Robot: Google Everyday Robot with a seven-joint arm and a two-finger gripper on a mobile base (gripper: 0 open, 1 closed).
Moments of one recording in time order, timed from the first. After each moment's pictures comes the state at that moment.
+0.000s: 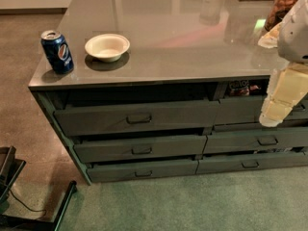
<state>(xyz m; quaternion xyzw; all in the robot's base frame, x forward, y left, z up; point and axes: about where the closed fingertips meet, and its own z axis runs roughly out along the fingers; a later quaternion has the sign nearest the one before) 0.438 -0.217 0.976 -0.60 0.78 -0.03 0.16</state>
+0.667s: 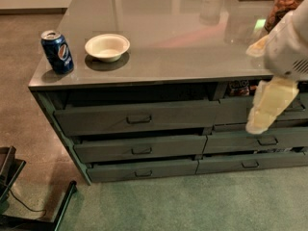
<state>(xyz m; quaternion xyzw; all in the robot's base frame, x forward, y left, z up) 0.446 -0.206 0.953 -0.61 0.77 -0.03 0.18</state>
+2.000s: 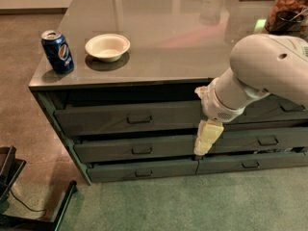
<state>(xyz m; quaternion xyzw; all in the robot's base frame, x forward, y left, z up) 0.502 -0.135 0.790 -0.65 0.73 0.01 0.21</state>
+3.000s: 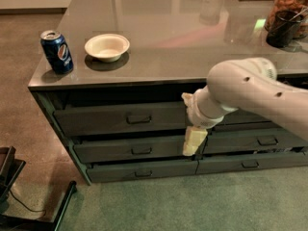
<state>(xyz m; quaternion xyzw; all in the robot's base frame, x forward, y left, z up) 0.533 -0.111 0.739 -0.68 0.70 -0.02 0.22</state>
